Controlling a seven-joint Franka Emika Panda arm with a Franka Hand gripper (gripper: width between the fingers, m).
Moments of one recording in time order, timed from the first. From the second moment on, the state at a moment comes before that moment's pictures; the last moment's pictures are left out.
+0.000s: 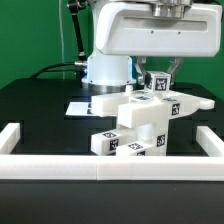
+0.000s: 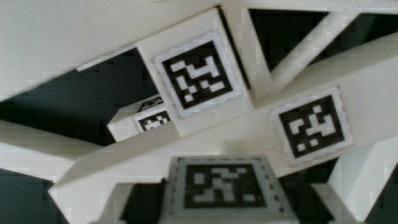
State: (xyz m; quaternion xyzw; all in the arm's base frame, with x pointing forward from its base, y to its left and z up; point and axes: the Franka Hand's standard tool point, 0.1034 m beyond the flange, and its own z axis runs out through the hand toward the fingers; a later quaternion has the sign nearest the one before) arm 0.585 0.040 0.128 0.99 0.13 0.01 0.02
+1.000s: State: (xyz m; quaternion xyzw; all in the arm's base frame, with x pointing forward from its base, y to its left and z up) arm 0.579 0.044 0.120 0.99 0.14 0.00 0.02
